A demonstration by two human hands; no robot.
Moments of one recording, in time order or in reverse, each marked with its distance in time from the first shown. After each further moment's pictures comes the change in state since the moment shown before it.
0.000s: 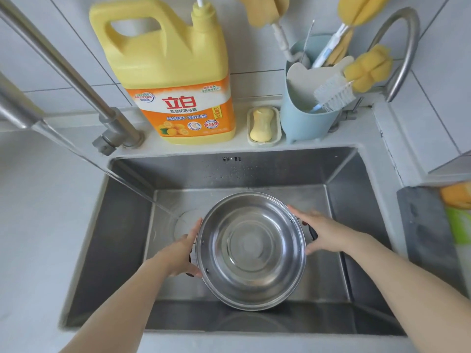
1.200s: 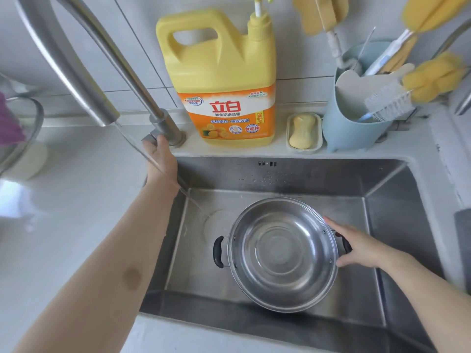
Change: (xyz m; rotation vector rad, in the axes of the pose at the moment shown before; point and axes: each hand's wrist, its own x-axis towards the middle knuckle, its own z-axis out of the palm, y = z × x) left_hand -0.036 0.063 -0.184 -1.195 1.244 -0.090; right_hand 0.019 0.018 0.008 -0.006 0.015 -0.003
